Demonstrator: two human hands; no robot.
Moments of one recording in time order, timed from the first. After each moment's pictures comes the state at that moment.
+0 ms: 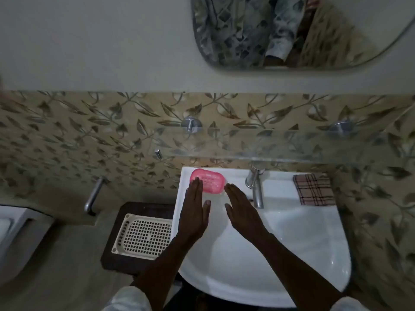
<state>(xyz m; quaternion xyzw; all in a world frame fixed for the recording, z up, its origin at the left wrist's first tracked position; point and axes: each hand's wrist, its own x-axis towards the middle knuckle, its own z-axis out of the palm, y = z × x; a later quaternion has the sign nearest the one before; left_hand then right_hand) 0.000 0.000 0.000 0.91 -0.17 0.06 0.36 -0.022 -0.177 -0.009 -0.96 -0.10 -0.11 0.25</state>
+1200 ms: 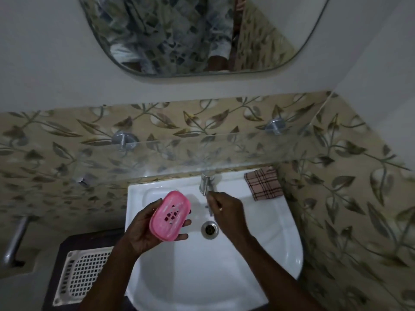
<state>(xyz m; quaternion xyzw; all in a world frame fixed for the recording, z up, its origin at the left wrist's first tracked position) 0.058 -0.004 0.024 0.33 0.12 -0.54 0.76 -0.021 -0.238 0.028 -0.90 0.11 -0.21 0.36</state>
